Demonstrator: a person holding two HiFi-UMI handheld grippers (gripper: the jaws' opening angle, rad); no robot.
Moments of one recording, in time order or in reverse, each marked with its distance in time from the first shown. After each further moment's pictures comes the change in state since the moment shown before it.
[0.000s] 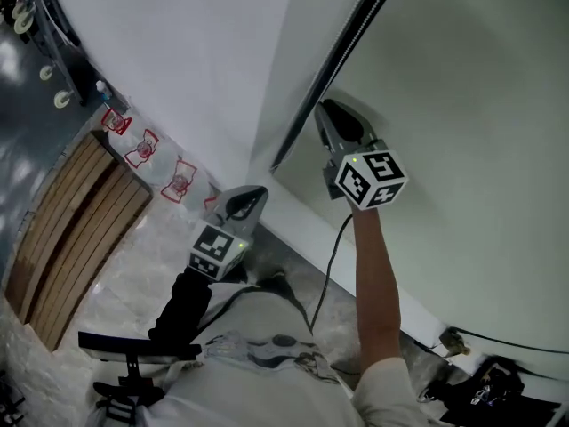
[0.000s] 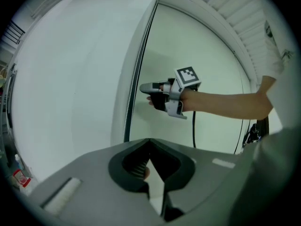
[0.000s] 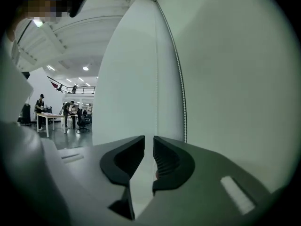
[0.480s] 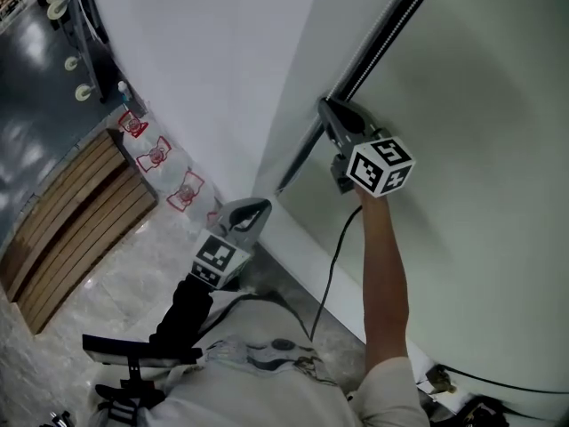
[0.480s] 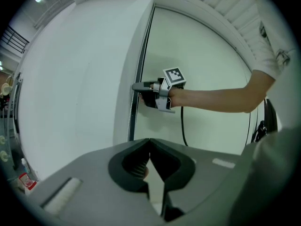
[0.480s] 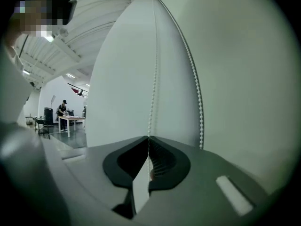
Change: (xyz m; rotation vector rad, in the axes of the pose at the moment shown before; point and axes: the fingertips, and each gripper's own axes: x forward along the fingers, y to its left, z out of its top) left arm 0.003 0.022 0.022 0.008 -0.042 0.070; right arm 0.068 -0.001 0.041 -0.023 0.017 0.244
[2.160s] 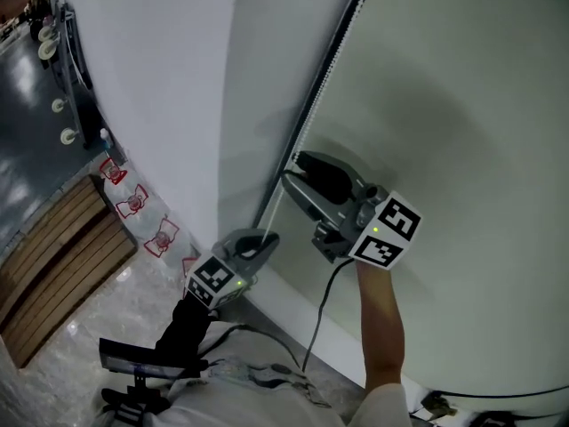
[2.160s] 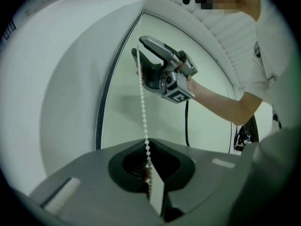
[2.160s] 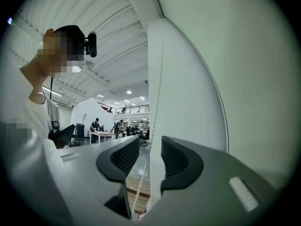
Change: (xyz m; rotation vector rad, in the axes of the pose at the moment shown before) left arm 0.067 -0.053 0.058 0.036 -0.112 -0.246; right arm -0.088 0.093 0.110 0.014 -0.153 0.366
